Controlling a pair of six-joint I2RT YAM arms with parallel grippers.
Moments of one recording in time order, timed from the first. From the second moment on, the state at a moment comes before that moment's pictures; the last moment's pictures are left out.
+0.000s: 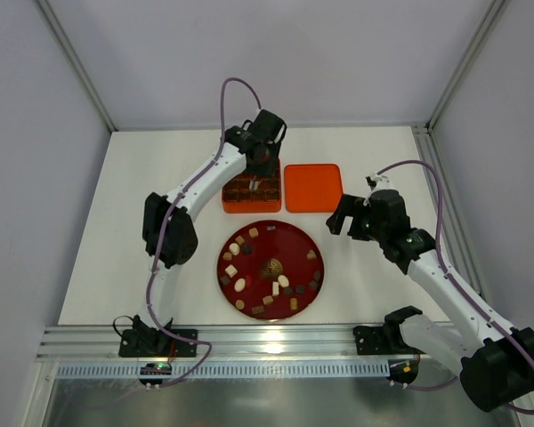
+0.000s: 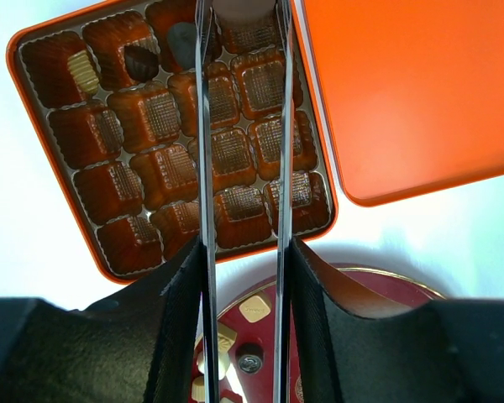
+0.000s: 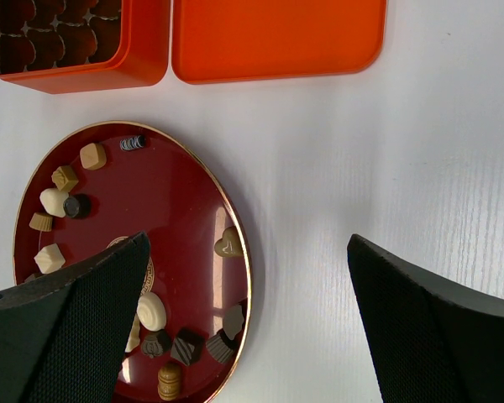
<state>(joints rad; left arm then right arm) -0.62 2.15 2.12 -0.95 -0.21 -0.28 0.34 0.96 0.71 -0.39 -0.02 0.48</state>
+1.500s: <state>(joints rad) -0.74 1.25 1.28 -1.13 -0.04 -0.41 0.34 0.99 0.71 -0.36 -0.05 0.48</state>
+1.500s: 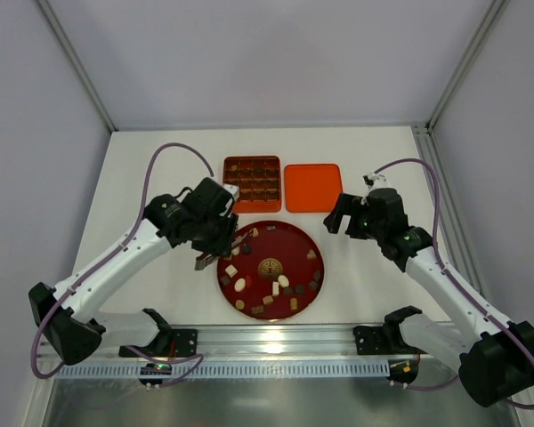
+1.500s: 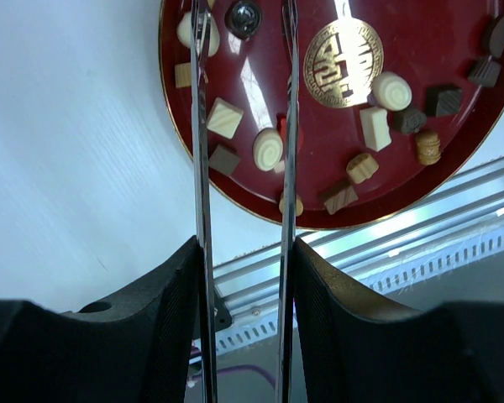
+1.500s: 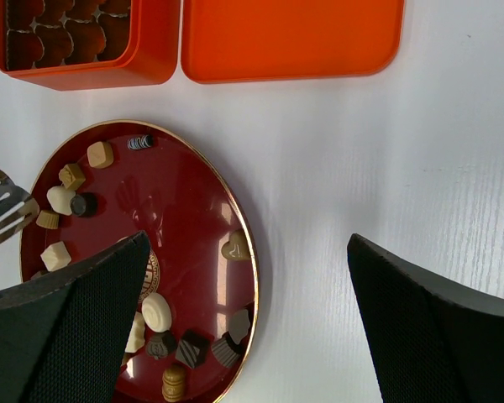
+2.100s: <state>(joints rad) -0.79 1.30 1.19 -1.10 -0.05 -0.45 0.34 0.99 0.71 -0.36 -0.05 0.48</state>
